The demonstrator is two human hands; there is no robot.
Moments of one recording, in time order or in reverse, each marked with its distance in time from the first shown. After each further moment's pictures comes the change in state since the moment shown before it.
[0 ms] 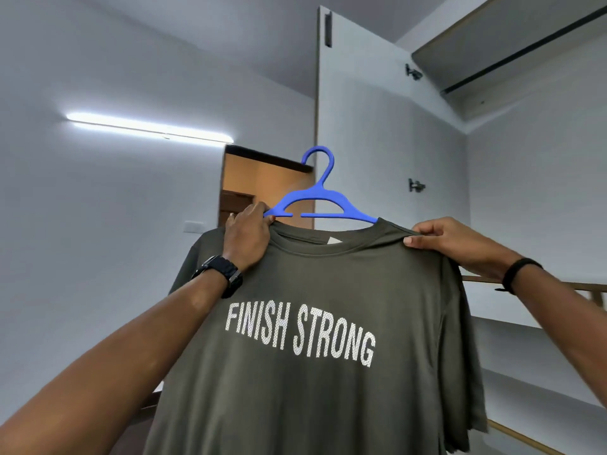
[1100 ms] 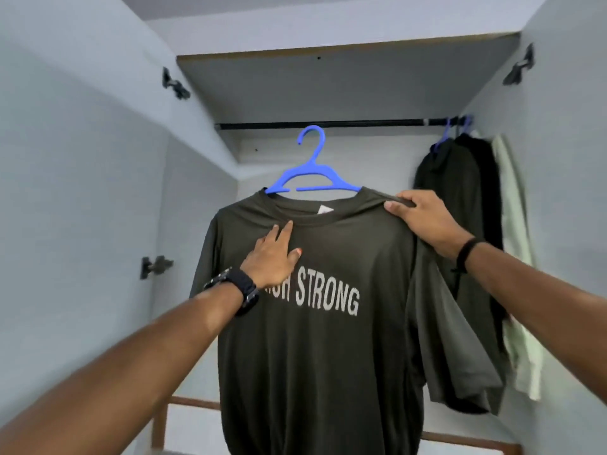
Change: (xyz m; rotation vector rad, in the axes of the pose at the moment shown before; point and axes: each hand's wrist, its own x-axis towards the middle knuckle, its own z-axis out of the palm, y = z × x) left_hand 0.400 0.492 0.328 -0.669 -0.685 0.370; right_hand 0.213 -0.015 -0.541 -0.800 0.785 0.217
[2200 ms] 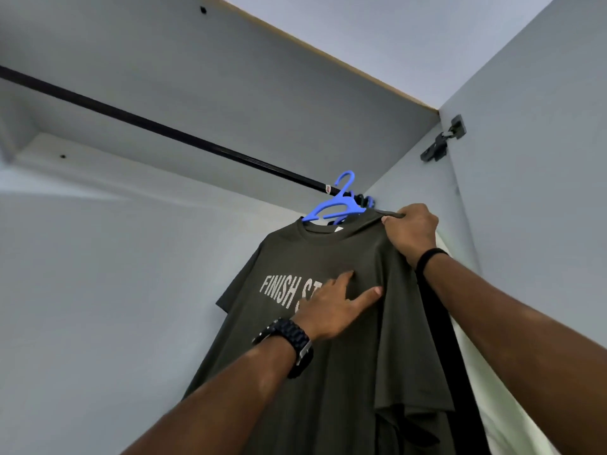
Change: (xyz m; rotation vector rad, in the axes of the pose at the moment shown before) left_hand 0.390 0.238 0.262 -0.651 0.029 0.593; right_hand 0.285 0.270 -0.074 -0.464 0.694 0.070
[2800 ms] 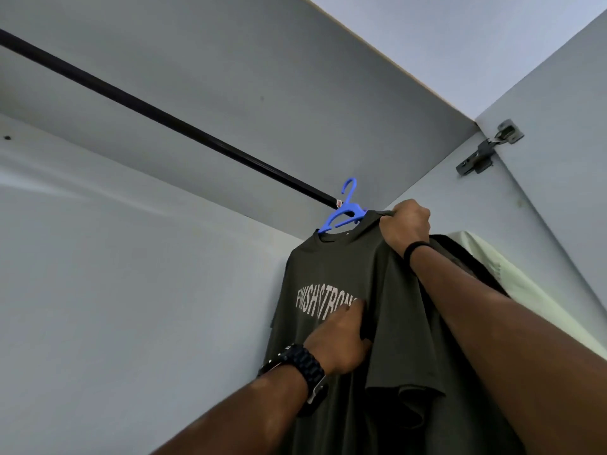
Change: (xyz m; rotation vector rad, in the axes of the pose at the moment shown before) left_hand 0.112 -0.103 0.033 0.063 0.087 0.296; right_hand 0.084 0.015 0.124 -0.157 0.139 -0.120
